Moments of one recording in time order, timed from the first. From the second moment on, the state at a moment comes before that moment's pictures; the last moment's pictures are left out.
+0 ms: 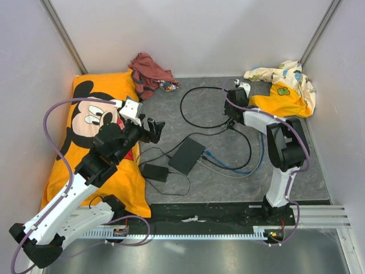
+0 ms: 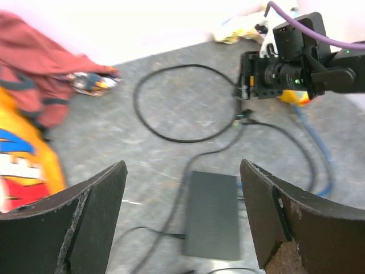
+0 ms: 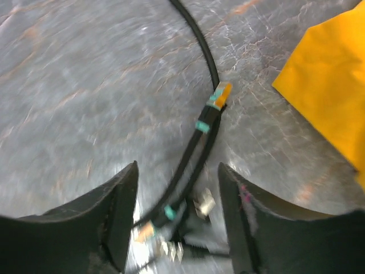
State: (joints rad) left arm -0.67 0.81 0.92 -0.21 -0.15 -0.13; right arm 0.28 1.88 1.24 -0.07 0.32 0.37
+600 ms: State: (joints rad) left arm -0.61 0.85 0.85 -0.28 -0.22 -0.01; right arm 0.27 2.10 1.39 -0.09 0.43 0.58
